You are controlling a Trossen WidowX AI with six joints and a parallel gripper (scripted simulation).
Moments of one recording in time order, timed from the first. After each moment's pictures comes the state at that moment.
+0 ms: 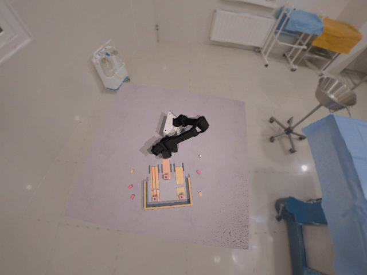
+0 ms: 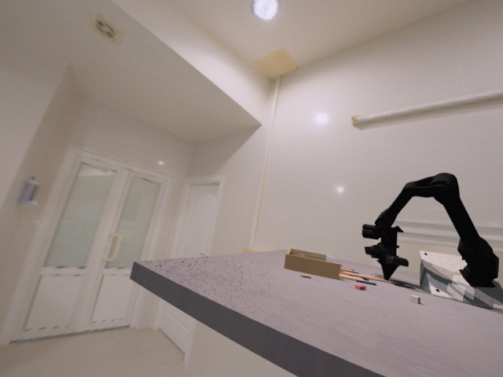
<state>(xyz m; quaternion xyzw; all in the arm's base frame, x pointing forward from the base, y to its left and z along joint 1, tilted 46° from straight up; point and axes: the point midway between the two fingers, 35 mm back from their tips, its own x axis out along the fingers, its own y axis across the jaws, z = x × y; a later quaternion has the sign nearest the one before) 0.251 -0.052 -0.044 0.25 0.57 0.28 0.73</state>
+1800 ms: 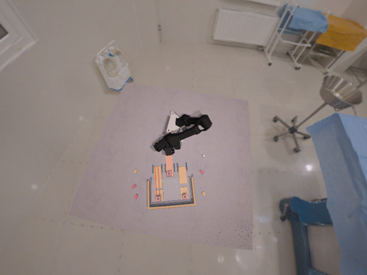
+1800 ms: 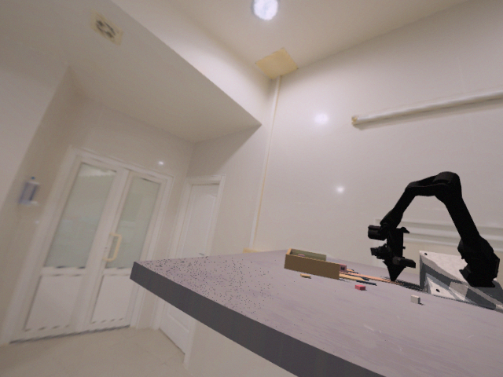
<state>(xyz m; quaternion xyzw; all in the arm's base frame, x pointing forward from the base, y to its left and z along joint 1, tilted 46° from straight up) 0.228 -0.051 -0.050 0.25 0.57 0.28 0.73</state>
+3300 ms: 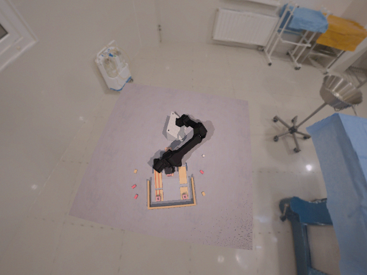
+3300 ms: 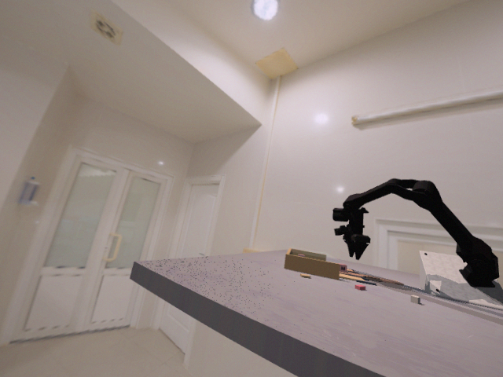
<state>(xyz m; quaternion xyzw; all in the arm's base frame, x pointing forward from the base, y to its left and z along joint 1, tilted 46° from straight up) 0.366 -0.105 0.025 0.24 0.58 0.28 0.73</state>
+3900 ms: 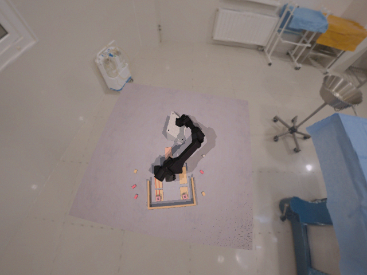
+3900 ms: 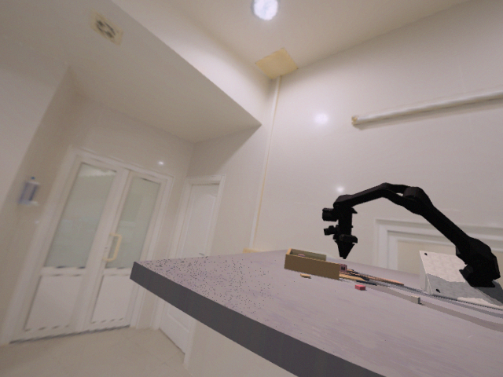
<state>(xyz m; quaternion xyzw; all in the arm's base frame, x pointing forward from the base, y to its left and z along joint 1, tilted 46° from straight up) 0.413 -0.100 0.032 0.24 0.58 0.28 0.73</state>
